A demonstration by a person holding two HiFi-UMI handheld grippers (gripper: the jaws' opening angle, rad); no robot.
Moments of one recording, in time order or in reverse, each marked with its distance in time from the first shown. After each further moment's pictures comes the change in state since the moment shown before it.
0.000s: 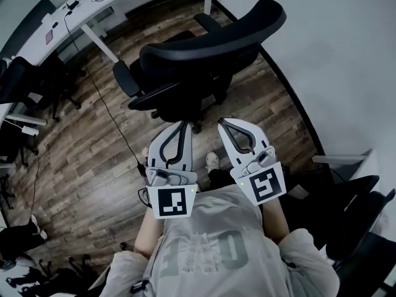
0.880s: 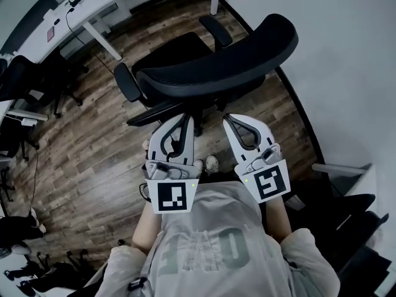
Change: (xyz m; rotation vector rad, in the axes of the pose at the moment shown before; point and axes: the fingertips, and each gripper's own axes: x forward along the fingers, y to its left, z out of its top) left arm 0.061 0.030 0.006 -0.010 0.000 0.020; right arm 0.040 -0.052 -0.004 0.000 0.021 0.018
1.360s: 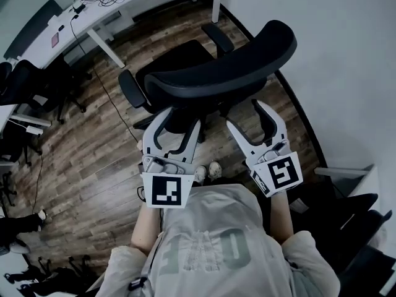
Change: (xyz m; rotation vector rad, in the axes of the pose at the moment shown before) left arm 0.002 0.017 0.007 0.001 0.006 -0.057; right arm -0.006 -0.038 0.002 0.097 0.005 -0.125
